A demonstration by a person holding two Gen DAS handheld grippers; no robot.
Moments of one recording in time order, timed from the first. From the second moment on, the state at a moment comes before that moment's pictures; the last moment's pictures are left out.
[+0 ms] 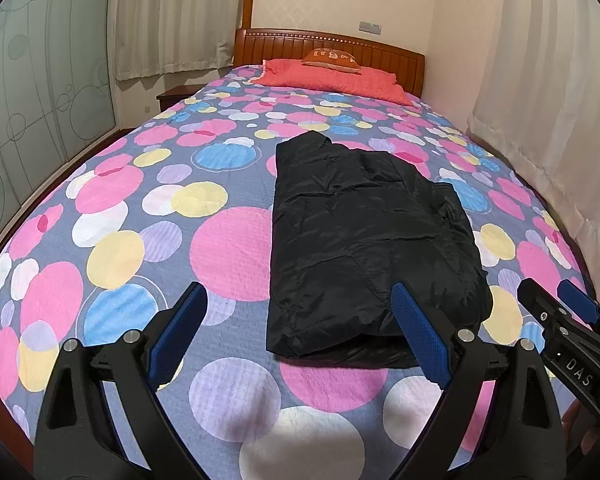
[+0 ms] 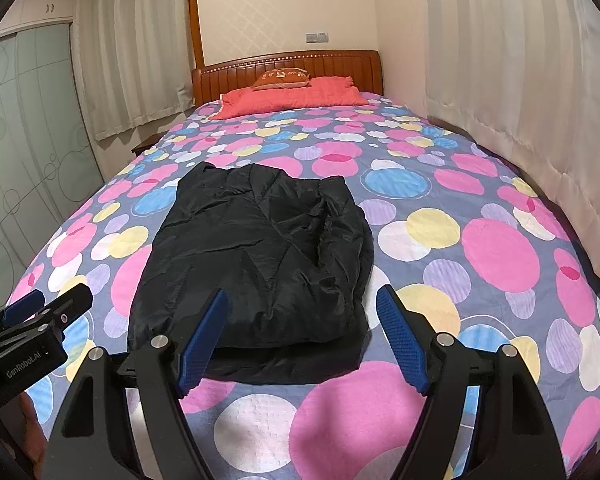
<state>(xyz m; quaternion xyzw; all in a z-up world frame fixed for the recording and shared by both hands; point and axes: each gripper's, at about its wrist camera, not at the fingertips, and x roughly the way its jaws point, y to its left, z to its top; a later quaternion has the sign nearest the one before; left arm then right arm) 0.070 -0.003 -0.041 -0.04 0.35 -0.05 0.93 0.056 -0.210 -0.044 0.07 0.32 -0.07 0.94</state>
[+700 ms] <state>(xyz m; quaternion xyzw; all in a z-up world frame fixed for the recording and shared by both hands) 0.070 -0.002 -0.036 -0.03 0.34 -0.05 0.94 0.056 -0.207 -0.044 0.07 0.32 -0.07 0.94</state>
